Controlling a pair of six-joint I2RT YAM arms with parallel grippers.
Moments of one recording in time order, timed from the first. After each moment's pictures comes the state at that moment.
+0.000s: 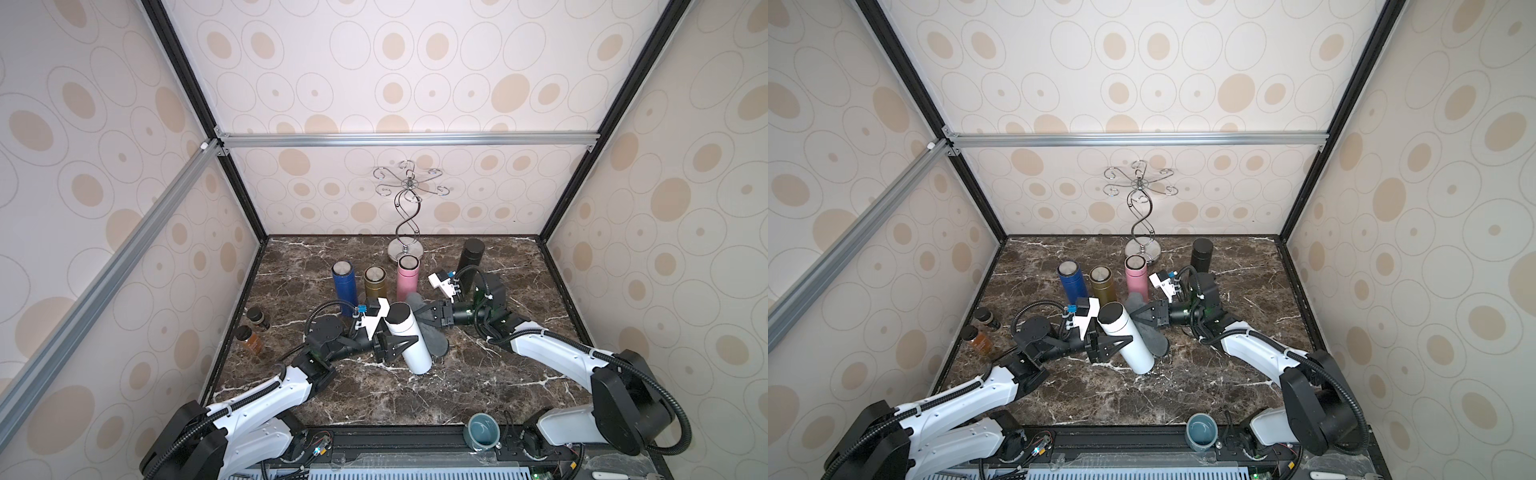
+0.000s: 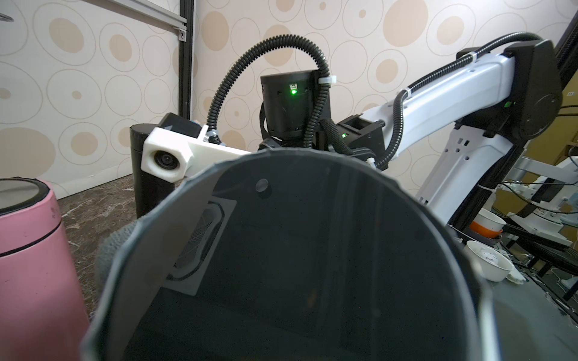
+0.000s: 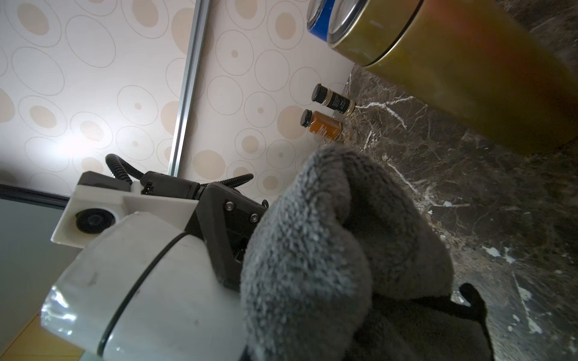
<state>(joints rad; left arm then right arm) -0.68 1.06 0.43 0.69 0.62 -0.25 0.50 1.39 0.75 0.34 -1.06 0.91</state>
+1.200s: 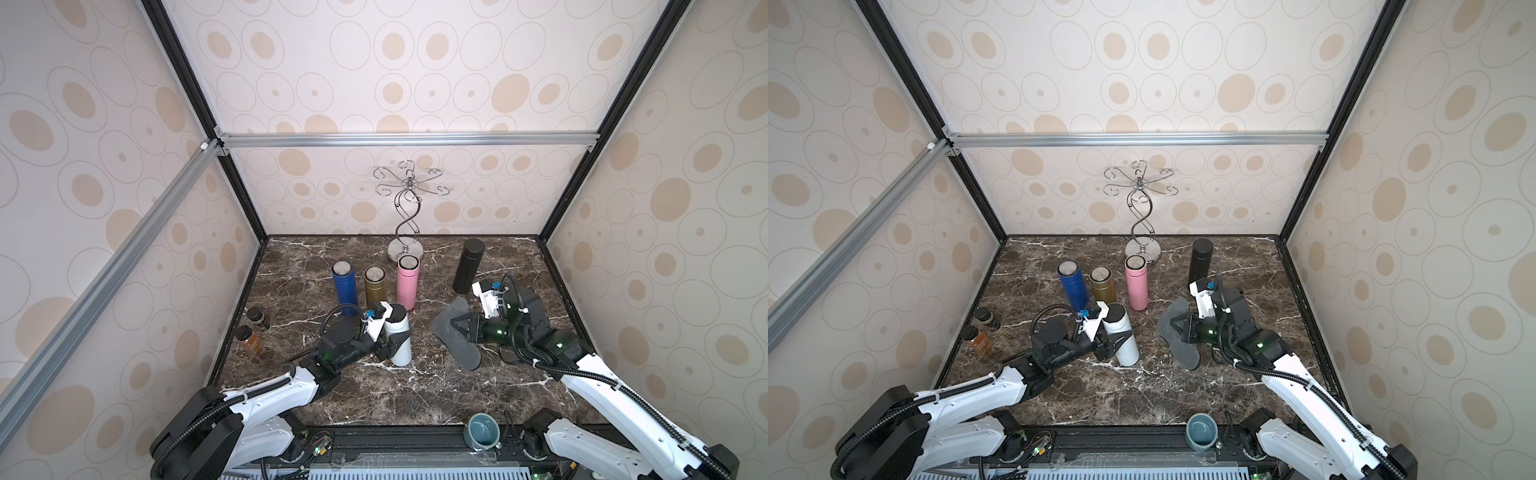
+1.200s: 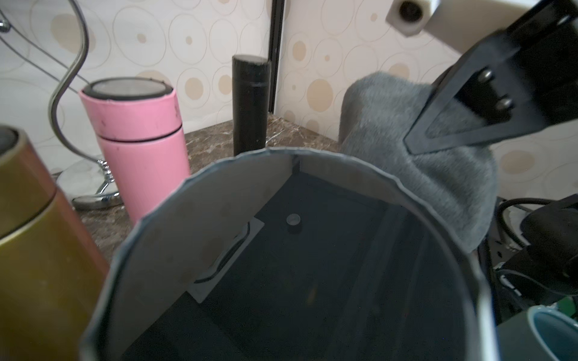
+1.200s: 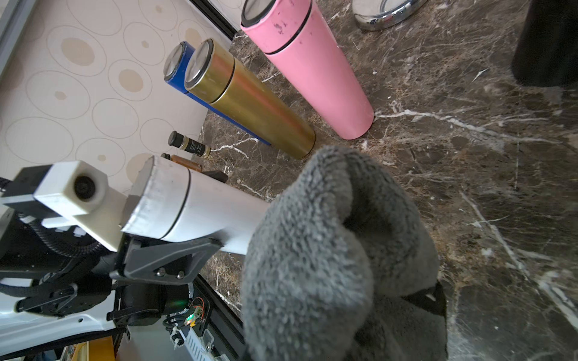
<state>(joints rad) -0.73 1.15 0.36 0.61 0.23 -0.08 0.52 0.92 0.82 -0.51 -0.34 0.58</state>
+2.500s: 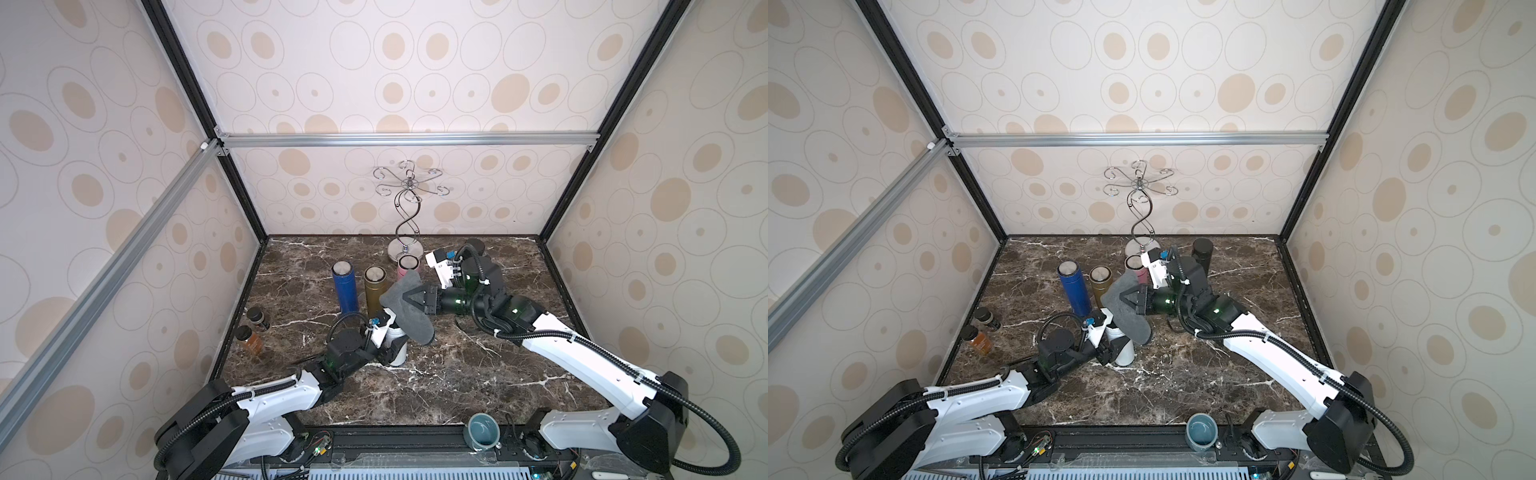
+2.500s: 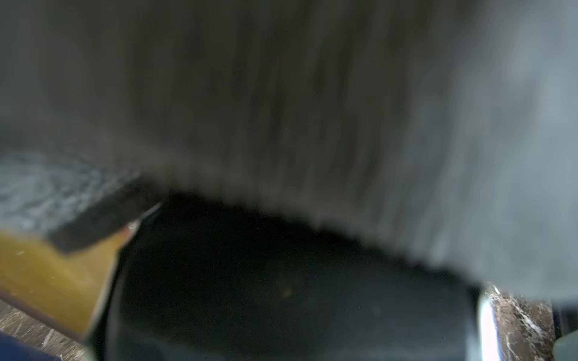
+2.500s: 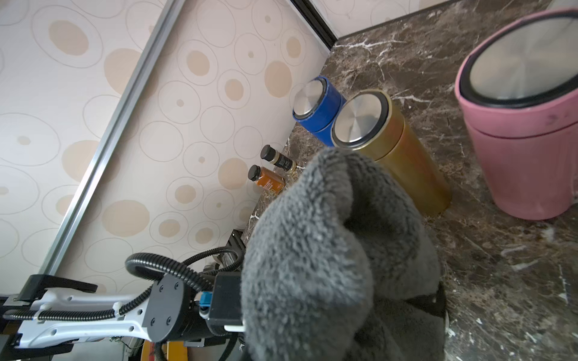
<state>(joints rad) -0.80 1.18 0.34 0.66 0.05 -0.03 0.73 1.29 1.13 -0.26 -0.42 0.72</state>
